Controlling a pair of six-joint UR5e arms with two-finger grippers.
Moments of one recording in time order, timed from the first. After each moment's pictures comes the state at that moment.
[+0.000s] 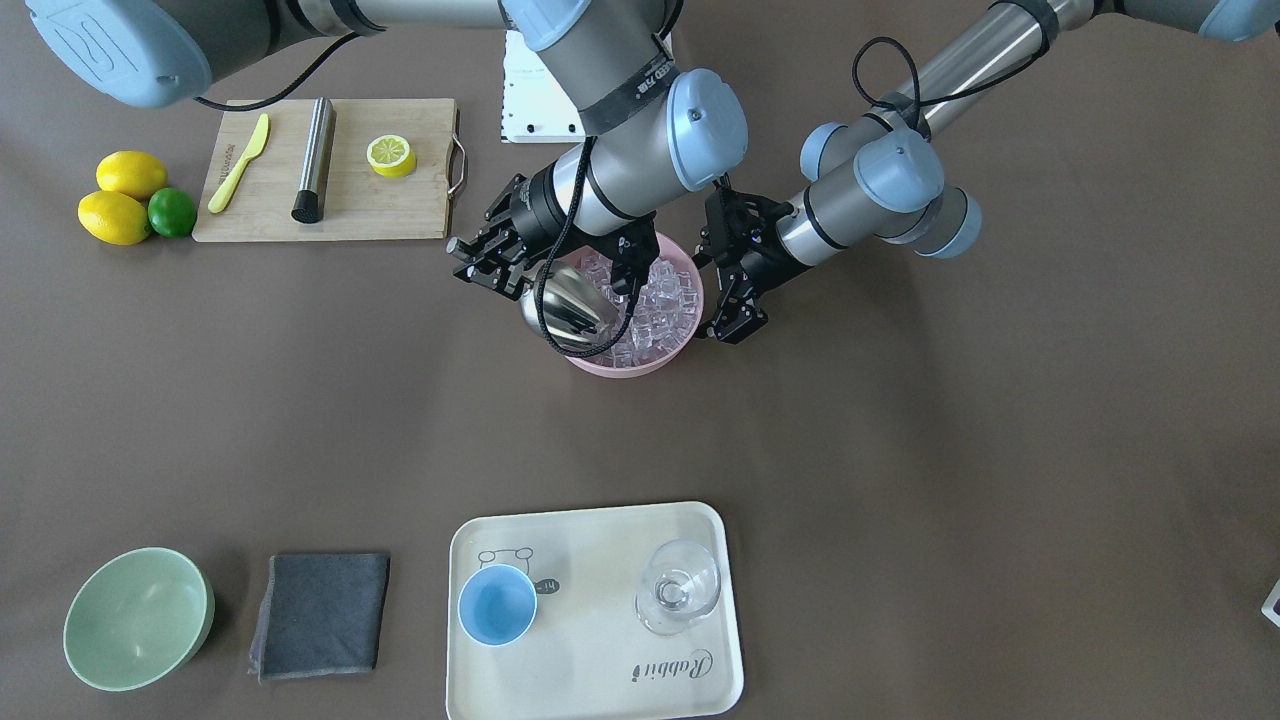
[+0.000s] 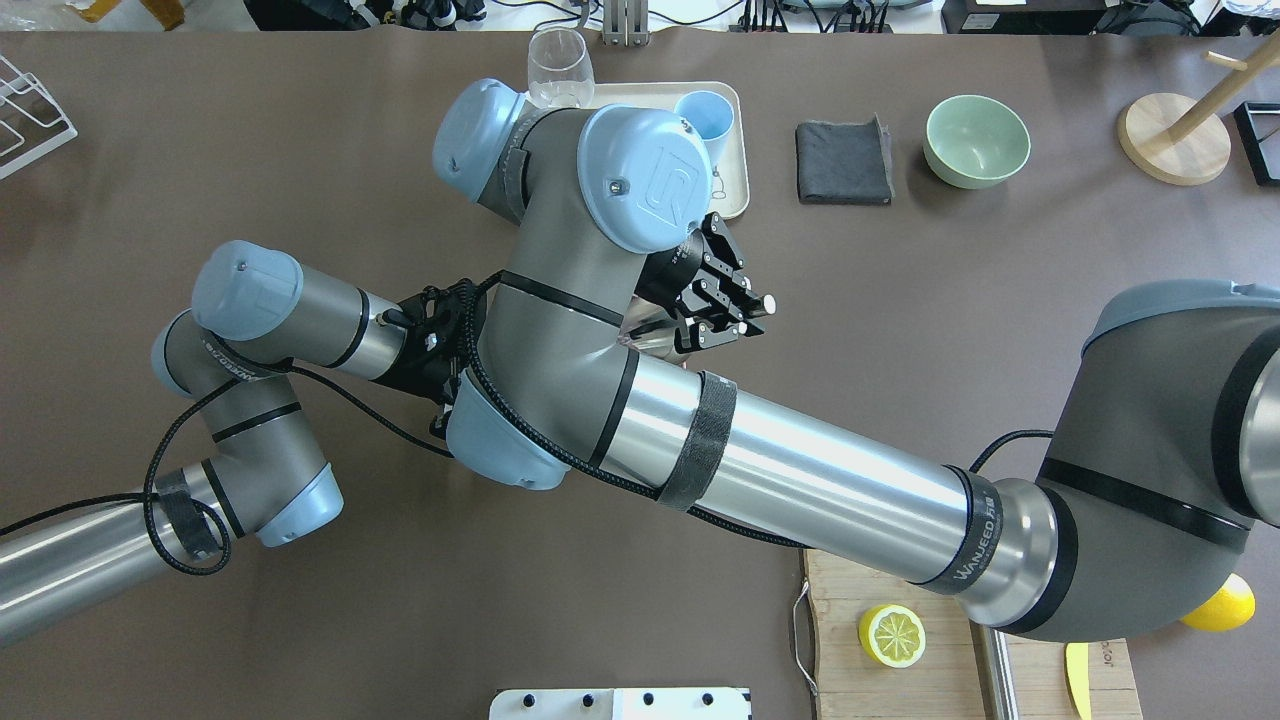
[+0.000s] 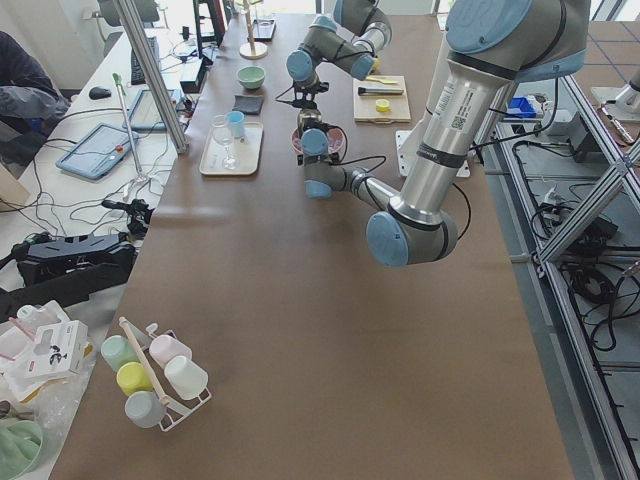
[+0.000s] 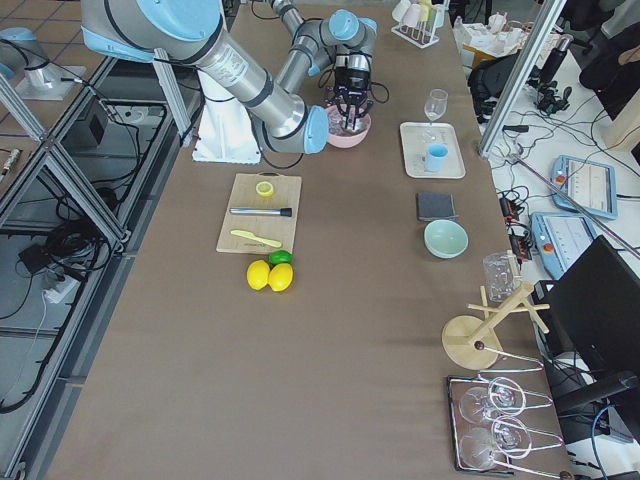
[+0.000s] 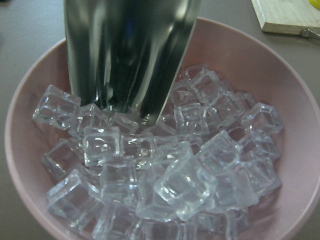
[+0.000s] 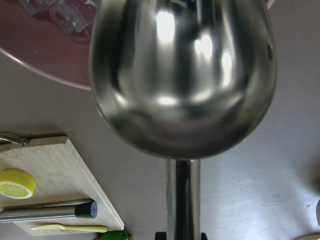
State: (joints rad) left arm -0.60 -2.05 -1.42 -2.63 -2.16 0.05; right arm 0.54 -0.40 1.33 -2.54 1.66 -0.43
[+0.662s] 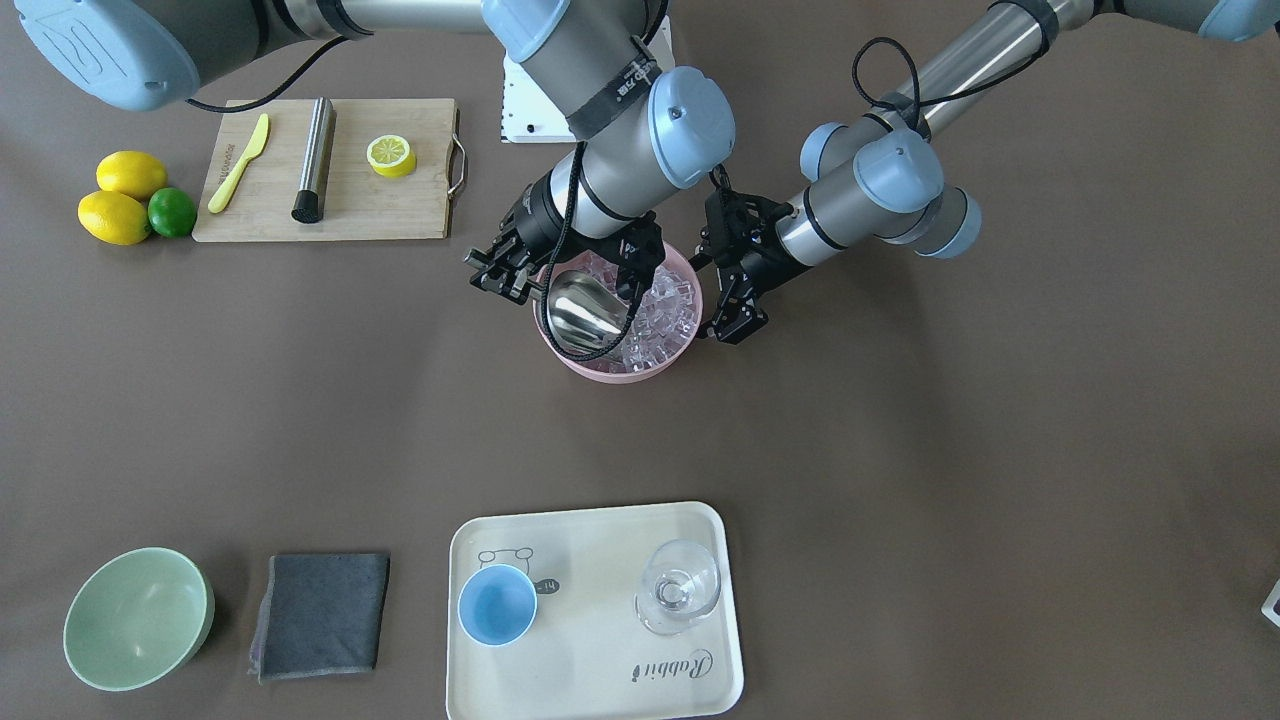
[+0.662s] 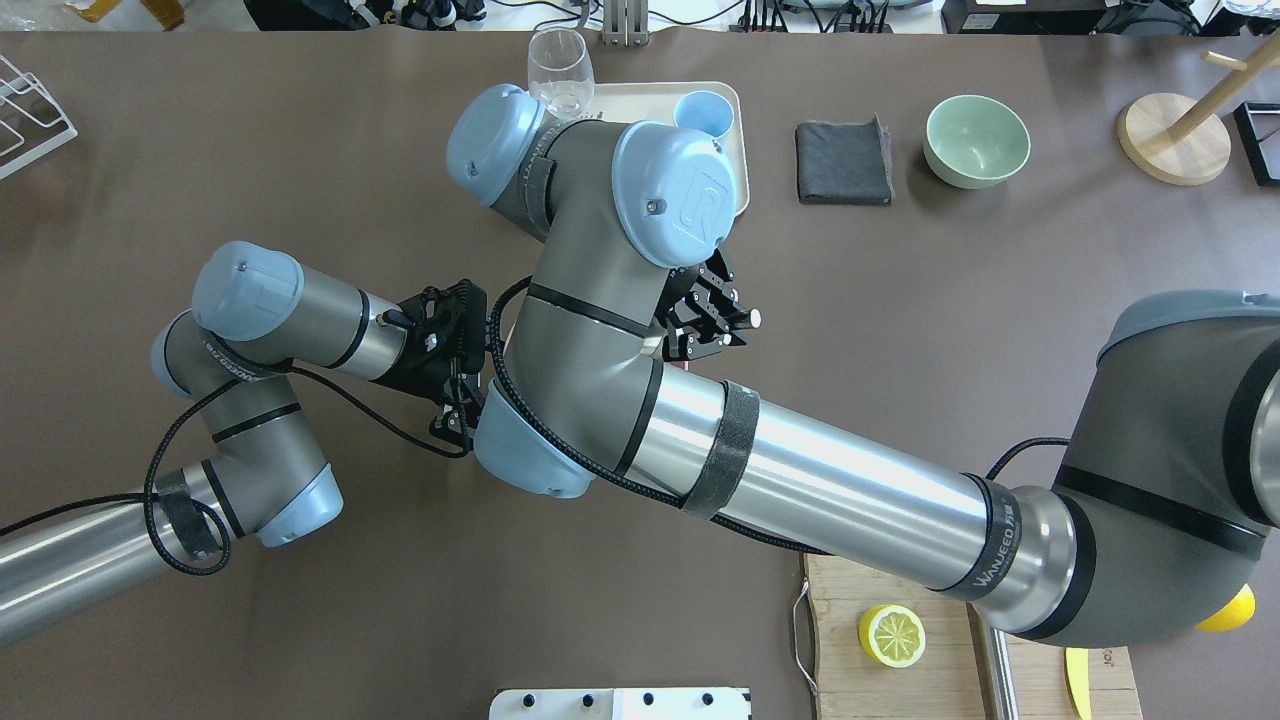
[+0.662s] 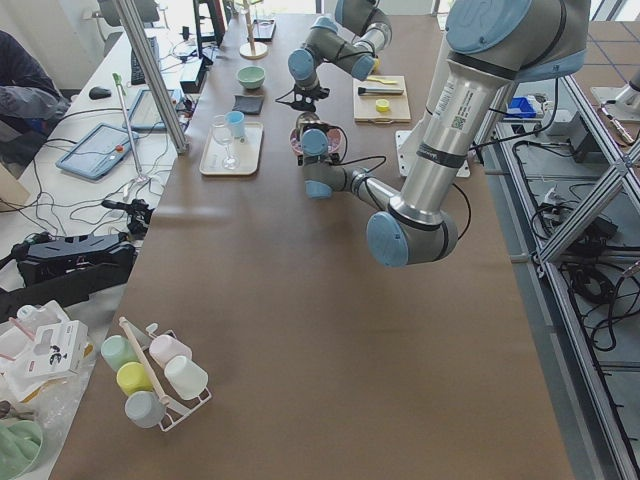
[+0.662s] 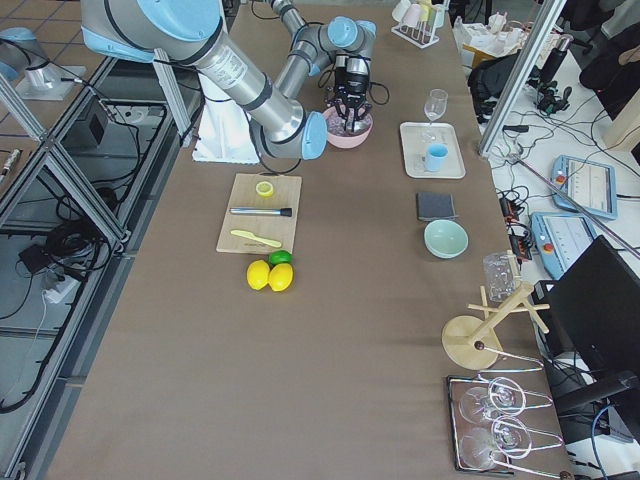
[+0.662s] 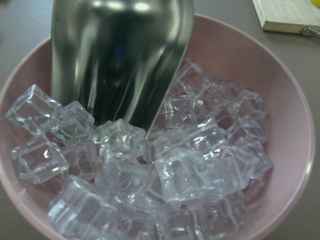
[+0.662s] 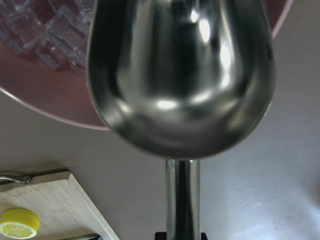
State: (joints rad) left arm -0.60 -2.05 -1.42 -2.62 -2.16 0.05; right arm 0.54 -0.44 1.37 -2.44 1.71 -0.35
